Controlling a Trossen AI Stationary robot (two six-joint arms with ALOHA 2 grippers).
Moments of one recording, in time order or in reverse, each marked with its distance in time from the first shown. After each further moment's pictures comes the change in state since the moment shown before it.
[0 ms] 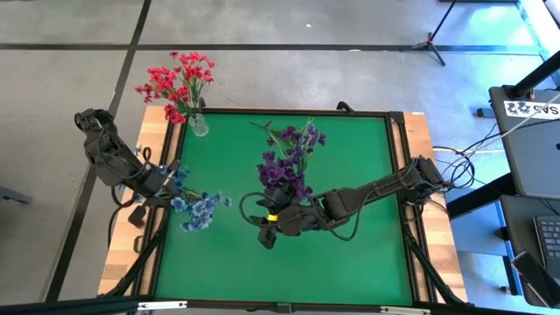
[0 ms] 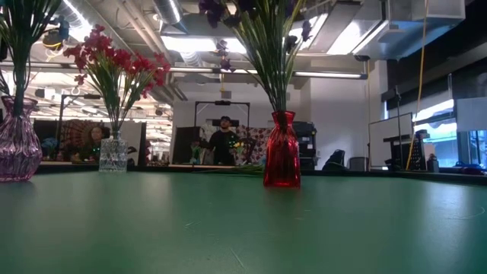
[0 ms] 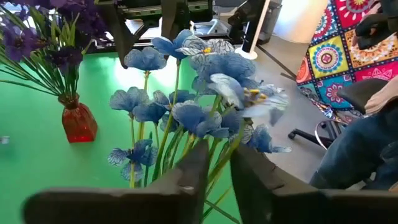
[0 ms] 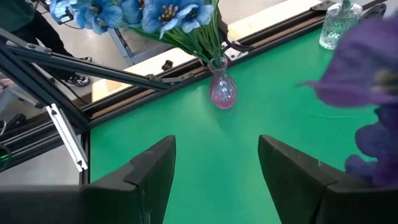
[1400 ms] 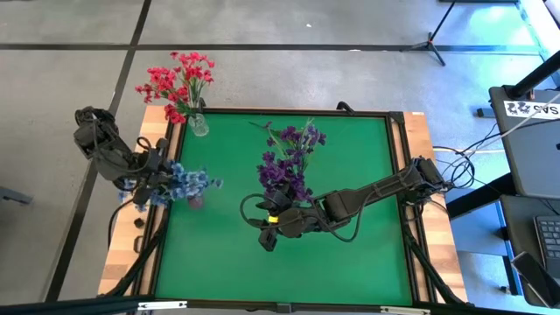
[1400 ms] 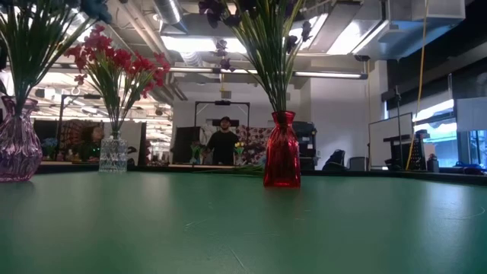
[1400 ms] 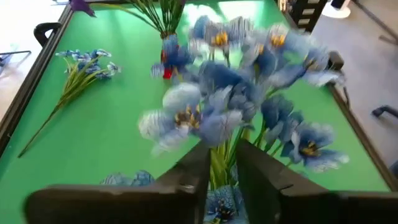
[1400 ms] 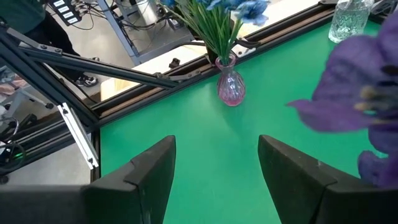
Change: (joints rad) left arm 0.000 -0.084 0.086 -0.467 -0.209 -0.153; right arm 0.002 0.000 0.000 0.005 -0.017 0.024
